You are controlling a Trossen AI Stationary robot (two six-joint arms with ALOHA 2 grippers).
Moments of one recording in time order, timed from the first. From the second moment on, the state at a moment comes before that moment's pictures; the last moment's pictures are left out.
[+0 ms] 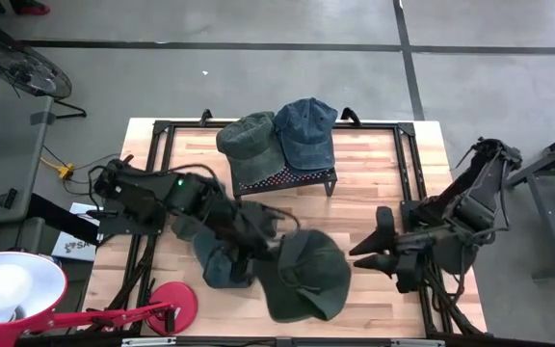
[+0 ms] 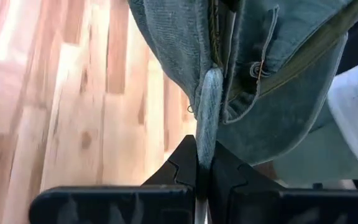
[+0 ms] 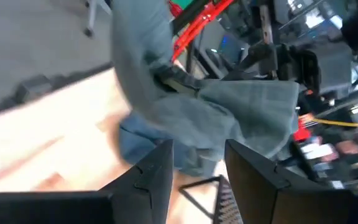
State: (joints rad) left arm -0.36 1.74 2.08 -1.08 0.09 -0.49; right arm 0.85 1.21 1.36 -0.61 0.64 -0.54
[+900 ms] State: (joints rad) left arm -0.29 1.74 2.08 -0.90 0.28 -0.43; right arm 0.91 1.21 1.36 -0.61 1.04 -0.90
